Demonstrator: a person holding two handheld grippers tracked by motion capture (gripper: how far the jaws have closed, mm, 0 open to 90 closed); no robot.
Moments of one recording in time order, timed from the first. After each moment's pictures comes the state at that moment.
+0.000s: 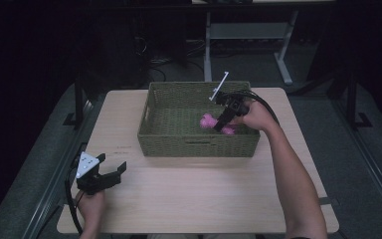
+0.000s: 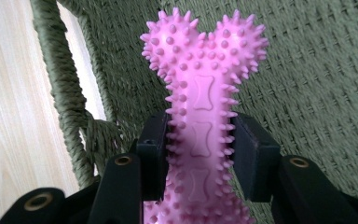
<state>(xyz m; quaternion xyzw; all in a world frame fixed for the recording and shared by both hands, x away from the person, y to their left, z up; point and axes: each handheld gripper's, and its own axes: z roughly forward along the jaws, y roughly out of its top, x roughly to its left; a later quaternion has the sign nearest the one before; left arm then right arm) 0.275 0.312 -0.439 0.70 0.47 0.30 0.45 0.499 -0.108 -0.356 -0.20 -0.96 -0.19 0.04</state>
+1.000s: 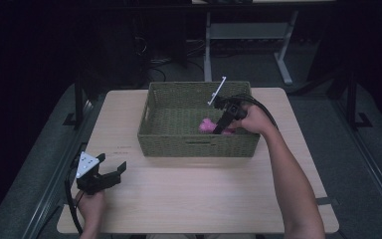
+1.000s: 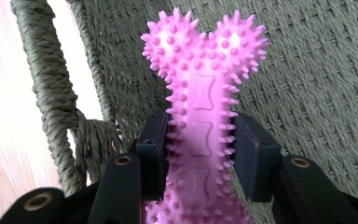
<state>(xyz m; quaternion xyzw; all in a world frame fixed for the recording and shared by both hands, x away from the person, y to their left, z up) 0.275 0.312 -0.439 0.70 0.47 0.30 0.45 0.497 -0.104 -0.371 -0.20 -0.96 -0.18 0.06</state>
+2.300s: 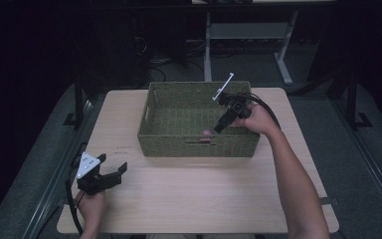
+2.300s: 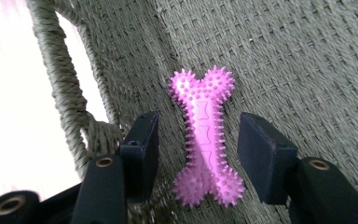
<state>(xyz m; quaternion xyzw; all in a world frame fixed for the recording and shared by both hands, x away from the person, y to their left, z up) 0.275 0.311 -0.440 0.71 0.47 0.30 0.45 0.494 -0.117 -0.361 -0.24 -0.95 -0.22 0.05</state>
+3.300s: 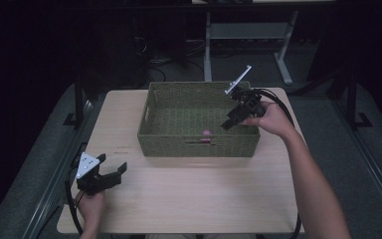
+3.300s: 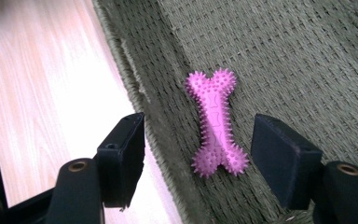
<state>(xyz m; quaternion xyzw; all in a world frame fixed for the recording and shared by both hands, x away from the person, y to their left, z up) 0.274 0.311 -0.439 0.70 0.47 0.29 0.45 0.464 -0.146 -0.319 -0.25 -0.93 -0.26 0.03</state>
